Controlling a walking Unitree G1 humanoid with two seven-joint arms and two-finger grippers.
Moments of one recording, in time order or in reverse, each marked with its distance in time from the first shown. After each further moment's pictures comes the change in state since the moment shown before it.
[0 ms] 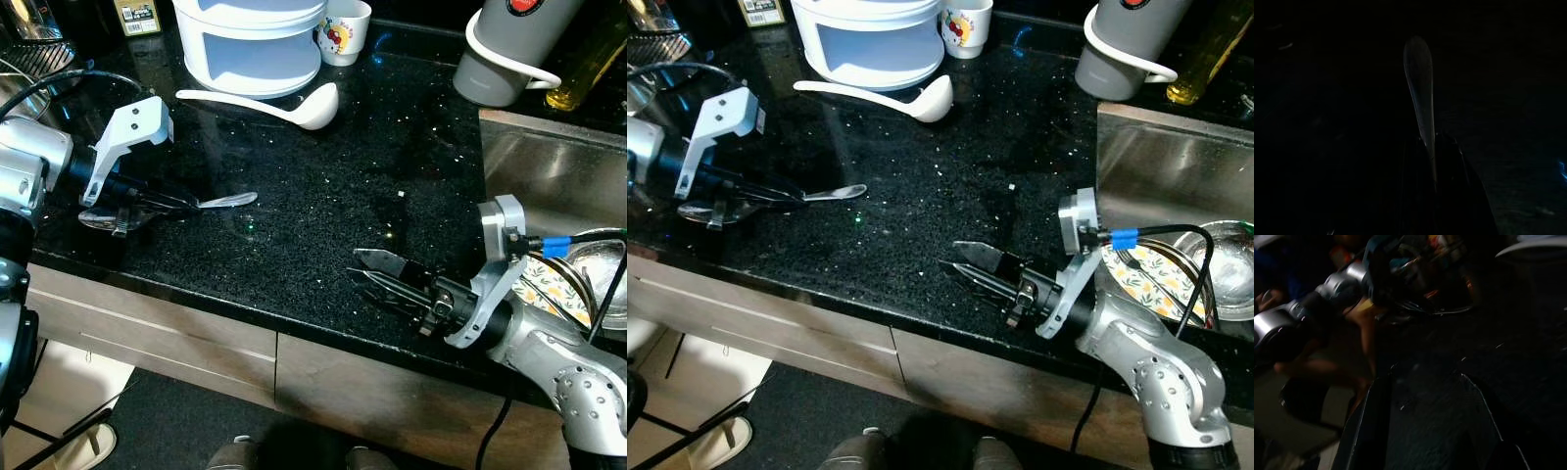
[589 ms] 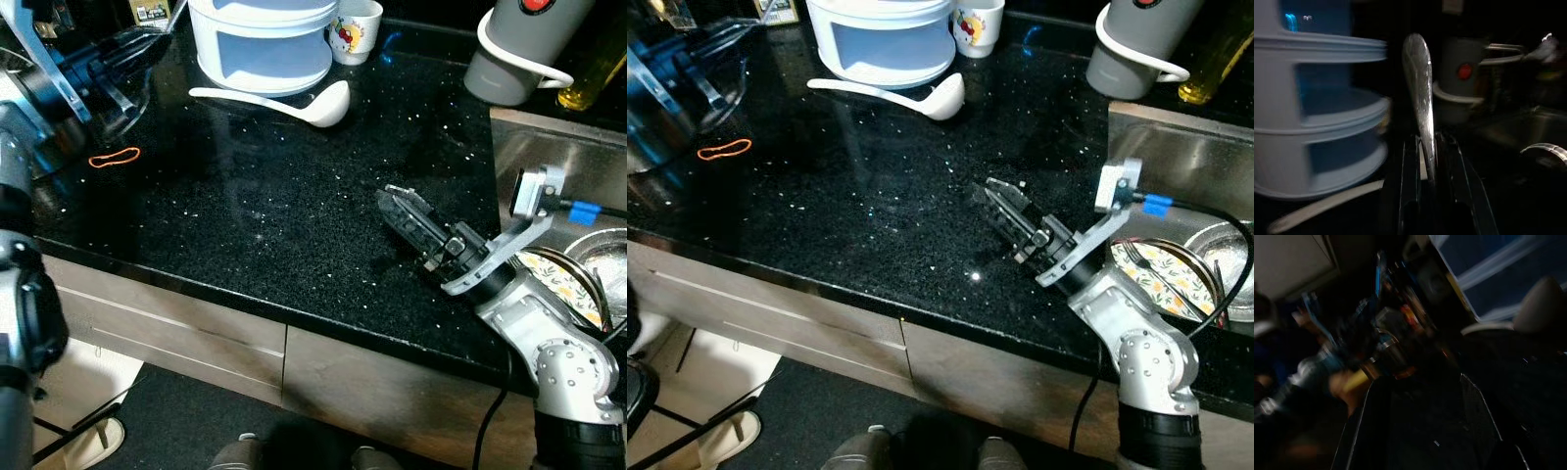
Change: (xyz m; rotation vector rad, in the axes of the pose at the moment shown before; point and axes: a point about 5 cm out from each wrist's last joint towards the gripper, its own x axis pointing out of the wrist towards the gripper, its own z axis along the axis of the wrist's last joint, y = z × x) left arm -0.008 0.014 0.055 -0.229 -0.858 0.303; right arm 0.009 -0.019 0.025 0.061 -0.331 -0.104
